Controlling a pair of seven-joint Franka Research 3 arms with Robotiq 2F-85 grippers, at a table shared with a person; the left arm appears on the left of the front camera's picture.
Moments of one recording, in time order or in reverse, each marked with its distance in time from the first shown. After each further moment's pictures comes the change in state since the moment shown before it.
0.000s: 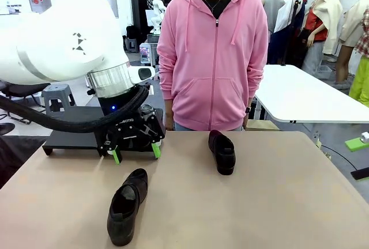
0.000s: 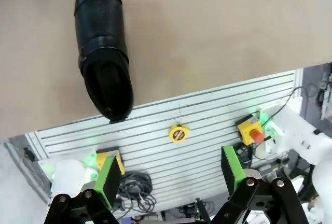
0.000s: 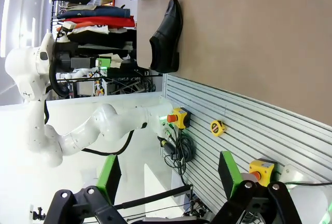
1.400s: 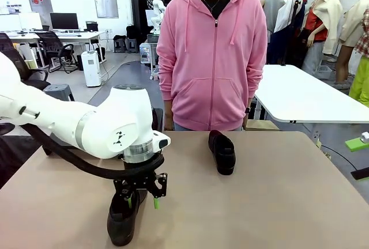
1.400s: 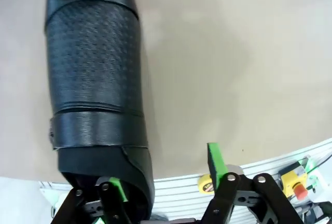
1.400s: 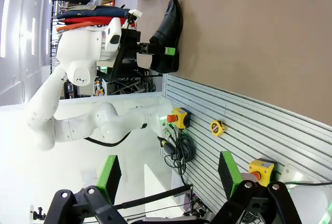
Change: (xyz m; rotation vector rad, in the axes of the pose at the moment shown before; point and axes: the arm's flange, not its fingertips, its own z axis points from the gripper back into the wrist) left arm 0.042 0.019 -0.177 0.165 0.002 0.040; right arm 0.000 0.000 0.000 0.000 0.000 0.000
